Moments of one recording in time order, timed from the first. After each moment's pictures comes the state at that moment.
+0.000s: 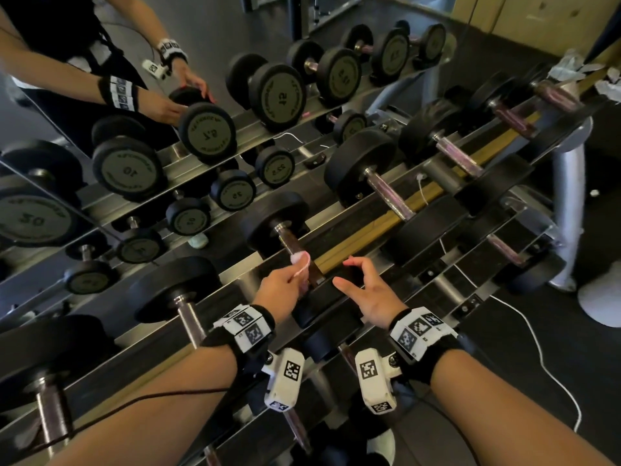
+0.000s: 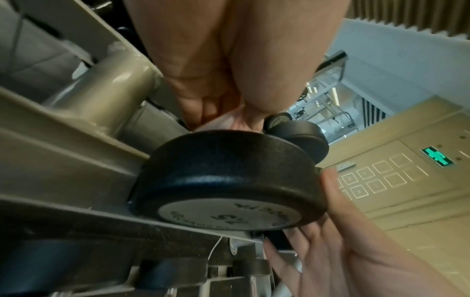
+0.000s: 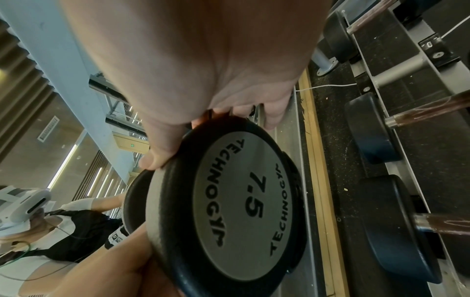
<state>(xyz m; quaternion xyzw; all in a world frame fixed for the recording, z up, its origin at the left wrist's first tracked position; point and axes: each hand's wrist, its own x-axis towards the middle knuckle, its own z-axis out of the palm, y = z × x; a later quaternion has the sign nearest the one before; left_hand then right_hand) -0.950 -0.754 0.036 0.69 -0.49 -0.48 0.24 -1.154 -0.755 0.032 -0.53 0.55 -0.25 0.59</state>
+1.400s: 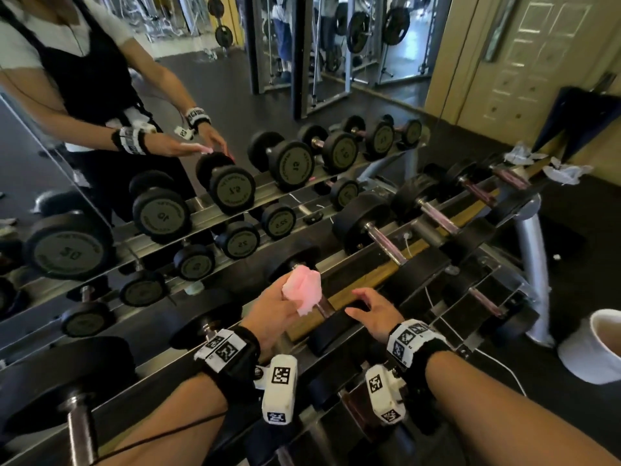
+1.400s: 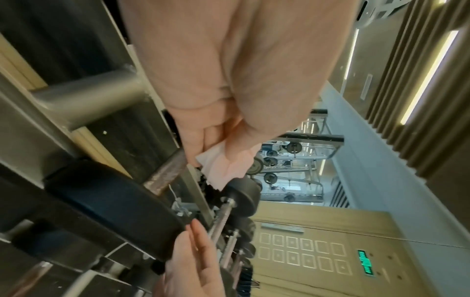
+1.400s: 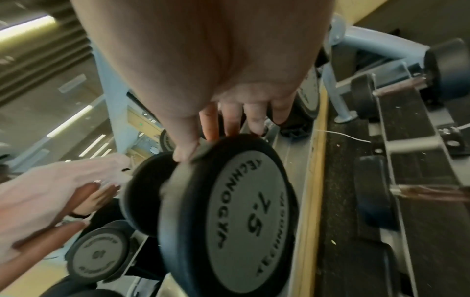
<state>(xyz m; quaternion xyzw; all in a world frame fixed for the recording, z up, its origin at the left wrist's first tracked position) -0.923 -0.714 0.132 0.54 -0.43 -0.60 0.40 -1.138 -0.753 0.068 -0.60 0.63 -0.20 0.45</state>
